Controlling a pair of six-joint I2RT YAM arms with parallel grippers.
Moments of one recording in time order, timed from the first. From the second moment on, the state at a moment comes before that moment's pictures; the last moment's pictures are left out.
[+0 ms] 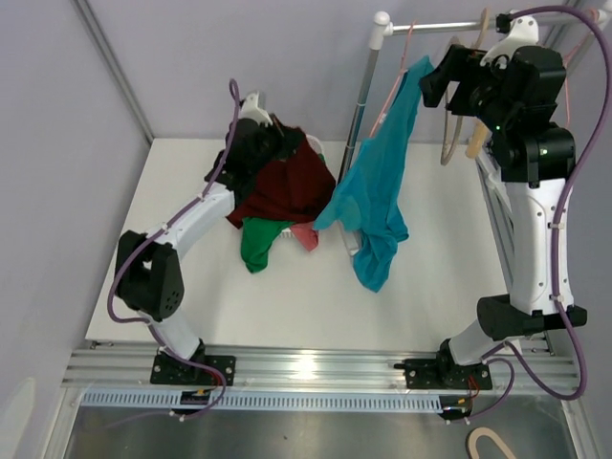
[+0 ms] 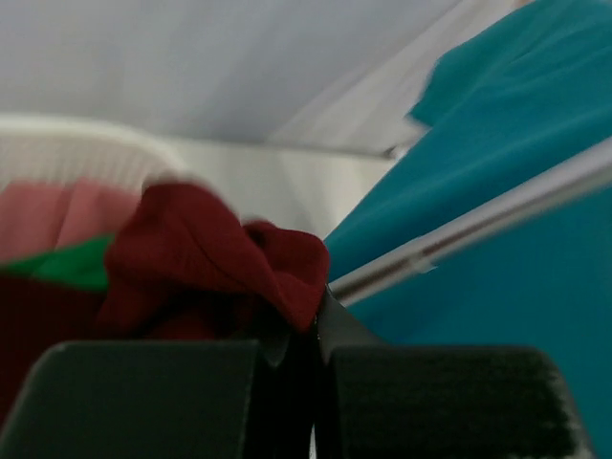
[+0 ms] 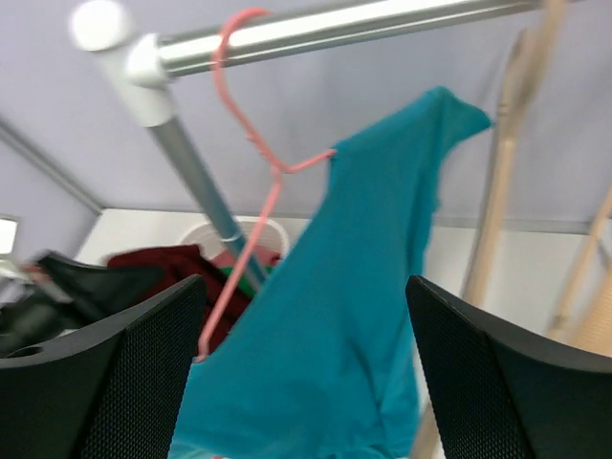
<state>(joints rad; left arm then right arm) -0.41 1.71 1.46 0.20 0.11 -0.60 0.16 1.57 2.27 -0.82 -0.07 0.23</state>
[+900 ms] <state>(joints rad) -0.55 1.73 1.34 -0.16 -0.31 -0.42 0.34 1.85 2.39 -0.87 0.01 0.33</state>
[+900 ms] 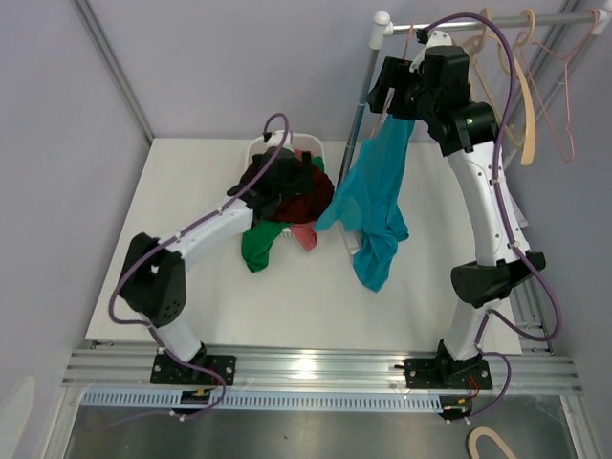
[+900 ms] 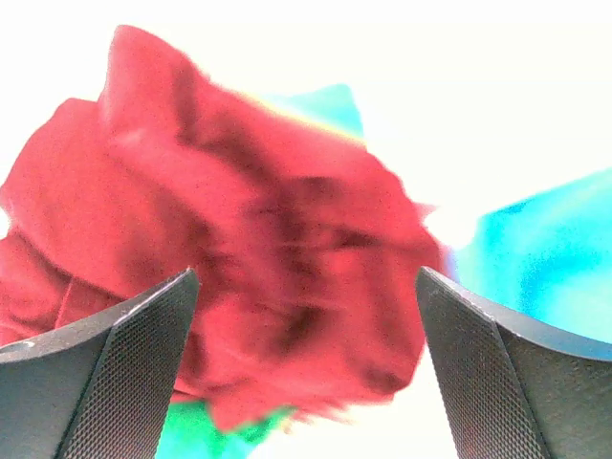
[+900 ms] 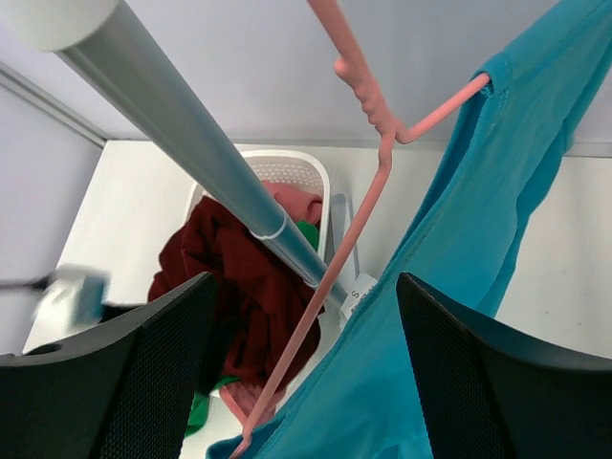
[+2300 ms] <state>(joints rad) -0.83 1.27 1.08 0.26 -0.30 -0.05 0.44 1.86 2.41 -0.86 0.47 0.24</state>
